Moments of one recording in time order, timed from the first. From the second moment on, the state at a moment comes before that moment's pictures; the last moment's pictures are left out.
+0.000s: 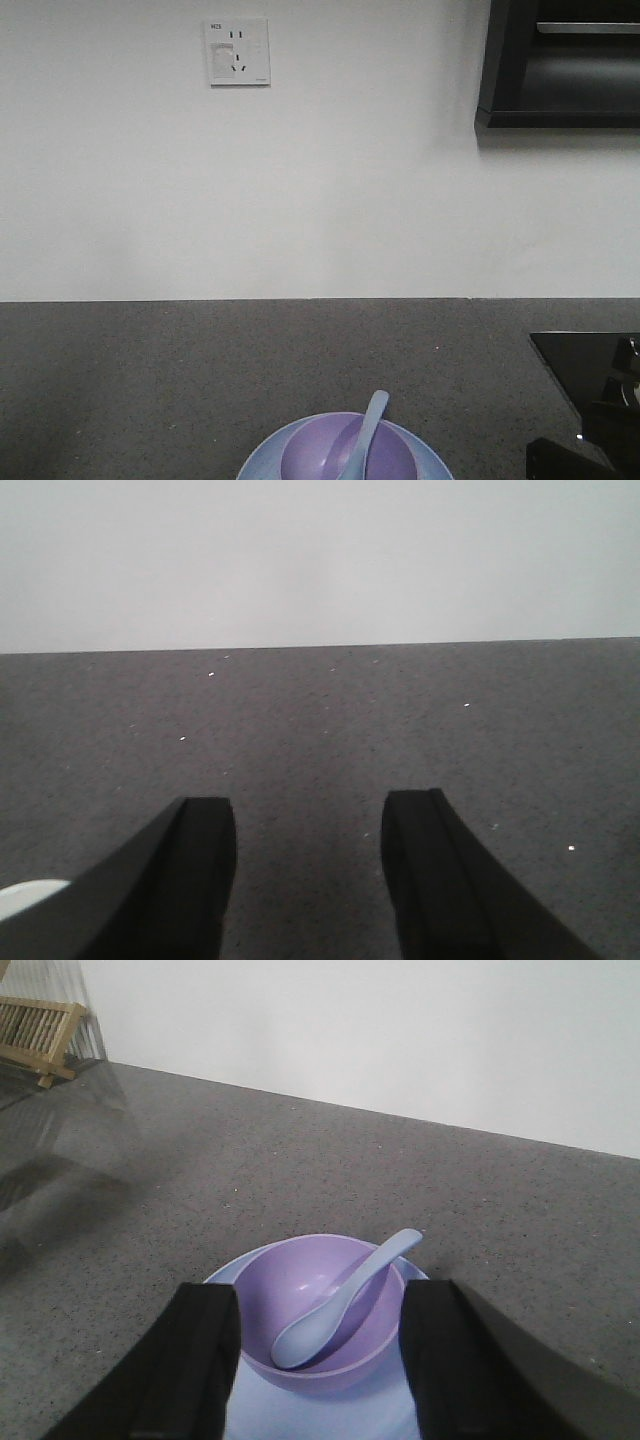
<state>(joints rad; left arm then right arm) 0.19 0.79 -0.89 -0.34 0.59 0.35 0.29 0.66 -0.70 0.61 0.50 -0.49</state>
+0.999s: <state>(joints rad) 0.19 1.44 -1.27 0.19 1.17 0.00 0.29 0.66 -0.70 0.61 0.50 -0.49</state>
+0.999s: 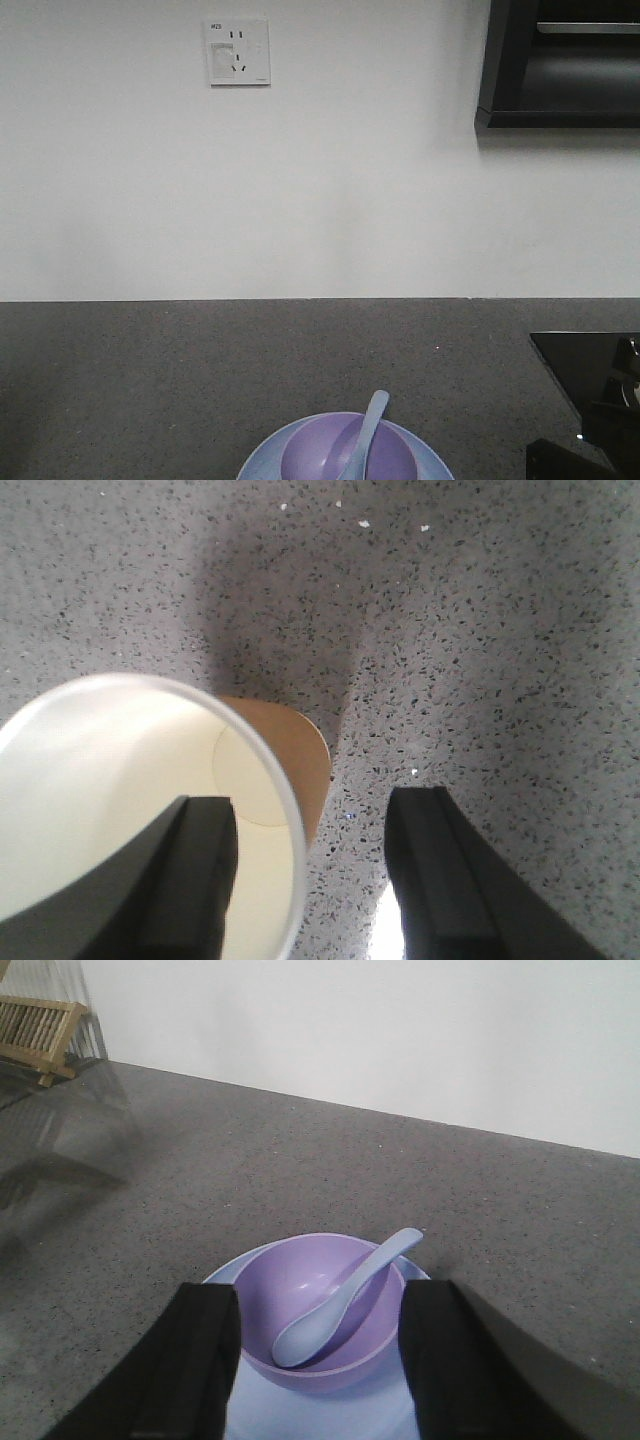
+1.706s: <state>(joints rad) 0.19 1.41 -1.24 0.21 1.16 -0.02 0.29 0.66 -0.70 0.61 0.50 -0.49</state>
